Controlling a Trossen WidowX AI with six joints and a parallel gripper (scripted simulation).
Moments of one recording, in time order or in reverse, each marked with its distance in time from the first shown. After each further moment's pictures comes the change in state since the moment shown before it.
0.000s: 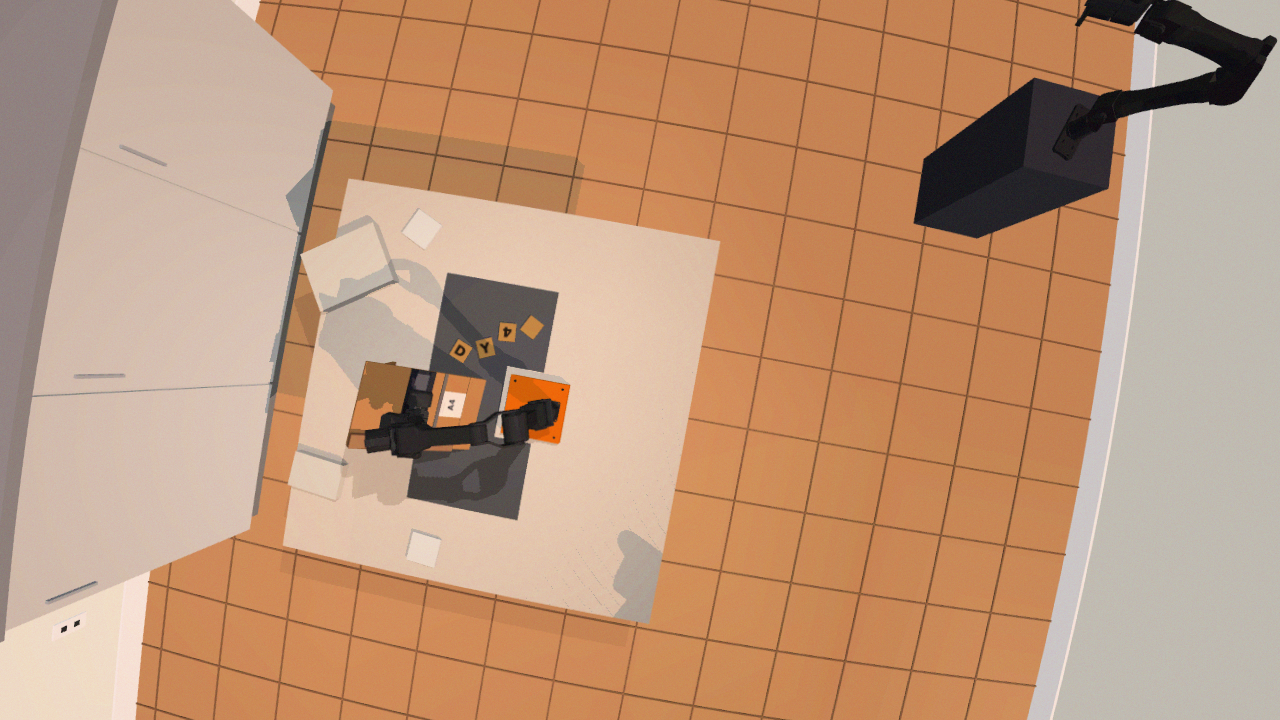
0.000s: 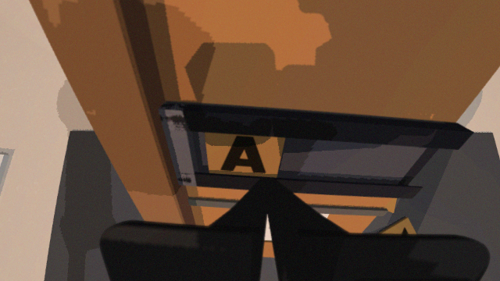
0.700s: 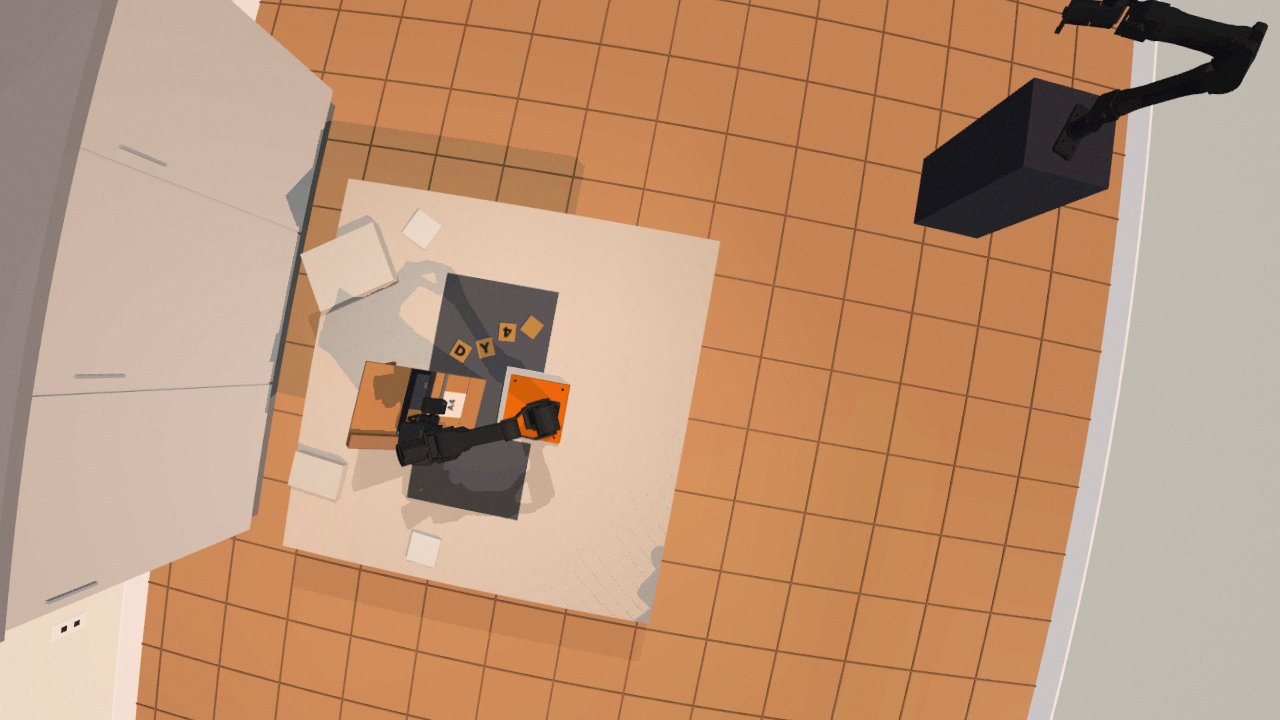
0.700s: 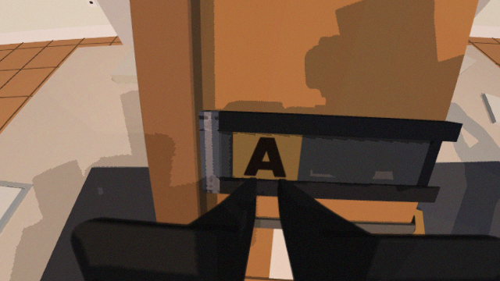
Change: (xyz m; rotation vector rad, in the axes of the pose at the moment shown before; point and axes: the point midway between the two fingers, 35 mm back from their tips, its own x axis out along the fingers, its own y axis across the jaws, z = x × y) arm -0.008 0.016 -0.020 0.040 -0.347 0.029
